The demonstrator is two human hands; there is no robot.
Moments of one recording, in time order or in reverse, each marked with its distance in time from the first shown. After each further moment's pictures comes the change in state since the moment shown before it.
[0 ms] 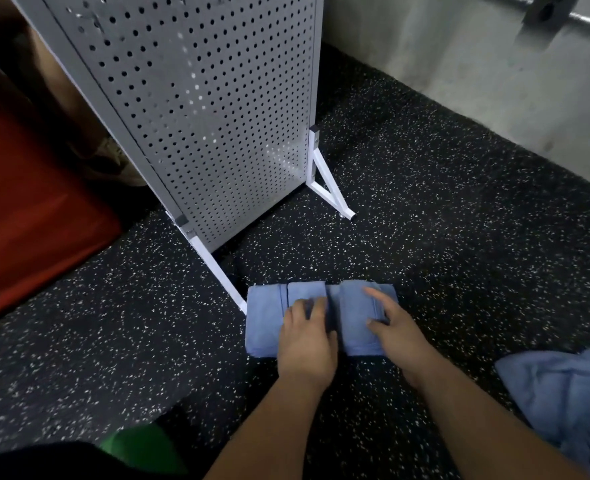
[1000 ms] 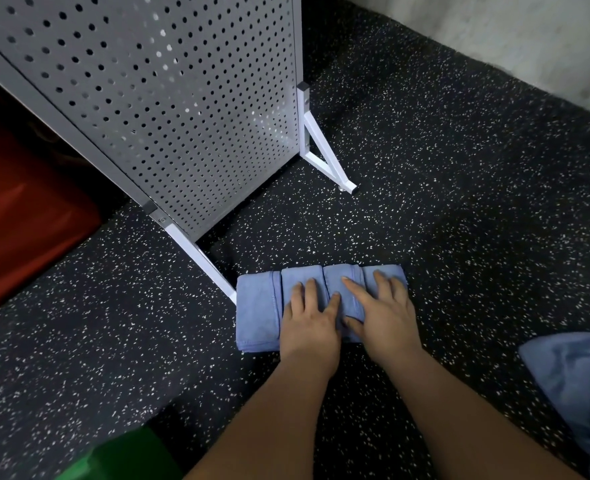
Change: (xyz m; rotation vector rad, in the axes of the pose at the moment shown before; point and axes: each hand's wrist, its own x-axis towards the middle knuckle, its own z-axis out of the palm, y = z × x) left_hand 0.041 -0.010 0.046 0.434 -0.199 0.093; right_hand 0.047 0.047 0.032 -0.896 0.129 -0.169
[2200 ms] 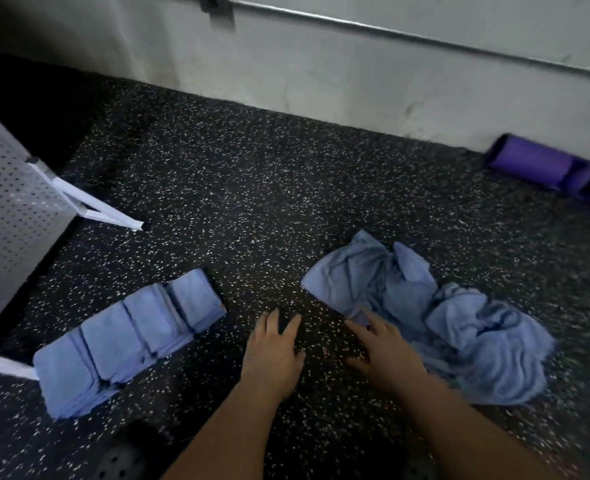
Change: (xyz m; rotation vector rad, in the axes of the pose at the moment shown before) left_hand -0.111 0.228 0.041 0.063 -0.117 0.540; right_hand -0.294 0.255 -0.058 0.070 -0.120 0.465
